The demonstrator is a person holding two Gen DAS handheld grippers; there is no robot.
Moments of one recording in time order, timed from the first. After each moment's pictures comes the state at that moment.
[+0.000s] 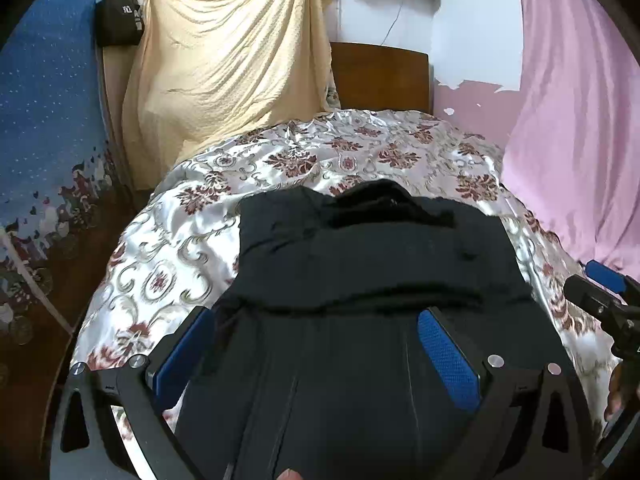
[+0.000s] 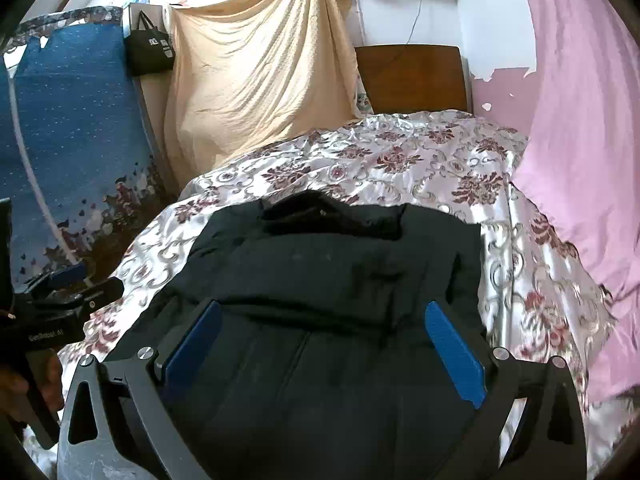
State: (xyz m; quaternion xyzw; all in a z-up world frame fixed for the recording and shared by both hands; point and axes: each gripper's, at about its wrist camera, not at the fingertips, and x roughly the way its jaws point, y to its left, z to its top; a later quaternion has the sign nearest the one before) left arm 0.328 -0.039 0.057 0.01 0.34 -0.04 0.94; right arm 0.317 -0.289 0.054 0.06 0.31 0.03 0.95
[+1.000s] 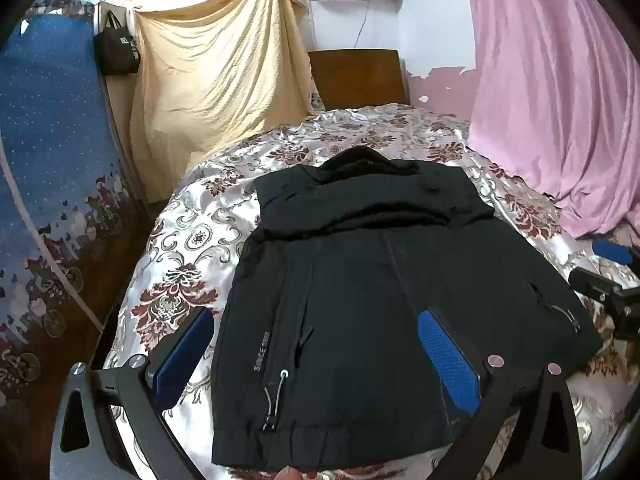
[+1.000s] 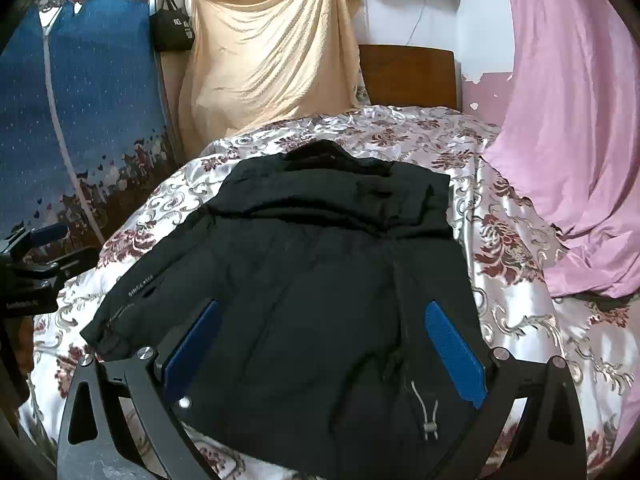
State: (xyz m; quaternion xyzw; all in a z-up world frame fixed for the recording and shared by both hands) left arm 0.159 -0.018 0.051 0.08 0.32 -0.06 0.94; right arm 0.135 -0.262 0.039 0.02 0.32 0.02 0.95
